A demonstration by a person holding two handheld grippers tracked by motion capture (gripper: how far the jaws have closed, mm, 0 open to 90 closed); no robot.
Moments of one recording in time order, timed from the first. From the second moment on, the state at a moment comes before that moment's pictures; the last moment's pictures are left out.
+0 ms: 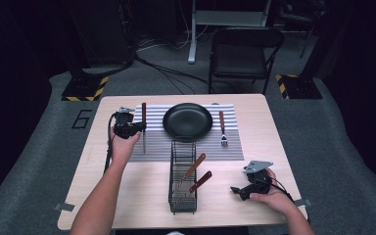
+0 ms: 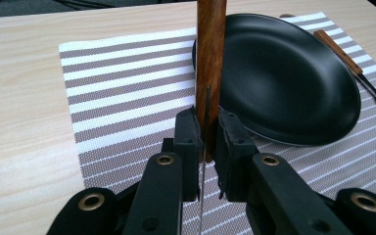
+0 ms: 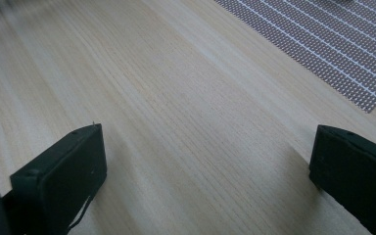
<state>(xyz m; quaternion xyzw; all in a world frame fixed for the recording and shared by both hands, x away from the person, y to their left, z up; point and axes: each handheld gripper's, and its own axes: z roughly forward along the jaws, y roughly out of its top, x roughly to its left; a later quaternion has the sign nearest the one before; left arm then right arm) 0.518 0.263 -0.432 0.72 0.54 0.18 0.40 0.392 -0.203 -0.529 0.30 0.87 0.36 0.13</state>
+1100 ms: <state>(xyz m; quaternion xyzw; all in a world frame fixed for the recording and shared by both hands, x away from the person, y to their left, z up) 0.556 0.267 -0.472 0.66 0.60 0.13 0.43 0.392 -0.203 -0.529 0.30 0.87 0.36 0.13</state>
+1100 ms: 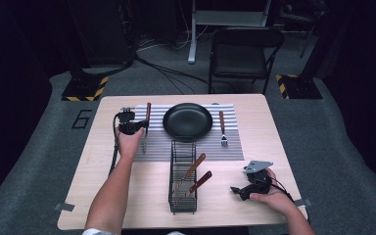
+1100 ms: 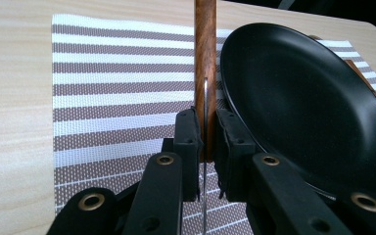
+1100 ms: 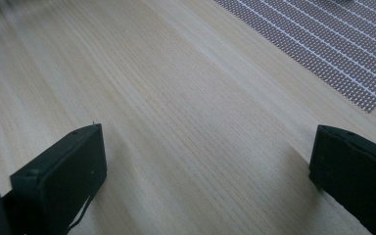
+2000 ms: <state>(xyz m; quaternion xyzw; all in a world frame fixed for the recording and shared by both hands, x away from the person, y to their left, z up) 0.575 0.260 -0.505 0.64 0.64 0.13 0.41 0.392 -0.203 -0.529 0.30 0.87 0.36 0.13</state>
